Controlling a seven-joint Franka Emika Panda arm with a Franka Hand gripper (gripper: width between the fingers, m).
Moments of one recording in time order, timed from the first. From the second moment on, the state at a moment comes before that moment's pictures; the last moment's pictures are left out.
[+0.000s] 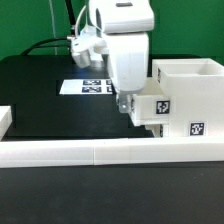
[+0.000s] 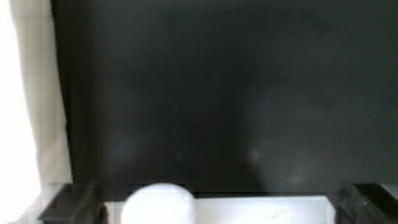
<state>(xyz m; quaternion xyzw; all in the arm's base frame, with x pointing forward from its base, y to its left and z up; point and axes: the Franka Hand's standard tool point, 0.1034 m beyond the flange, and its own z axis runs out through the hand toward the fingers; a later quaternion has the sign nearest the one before) 0.583 -0.009 0.061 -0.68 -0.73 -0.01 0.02</state>
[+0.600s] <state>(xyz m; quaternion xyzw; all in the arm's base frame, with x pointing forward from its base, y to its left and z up) 0.588 0.034 0.064 -0.70 -0.72 0.01 0.03</state>
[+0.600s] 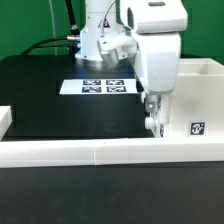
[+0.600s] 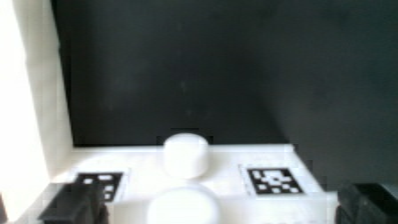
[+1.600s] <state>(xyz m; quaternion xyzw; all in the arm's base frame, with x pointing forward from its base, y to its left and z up) 0.593 0.037 0.078 -0.69 -0.72 0.04 0.04</state>
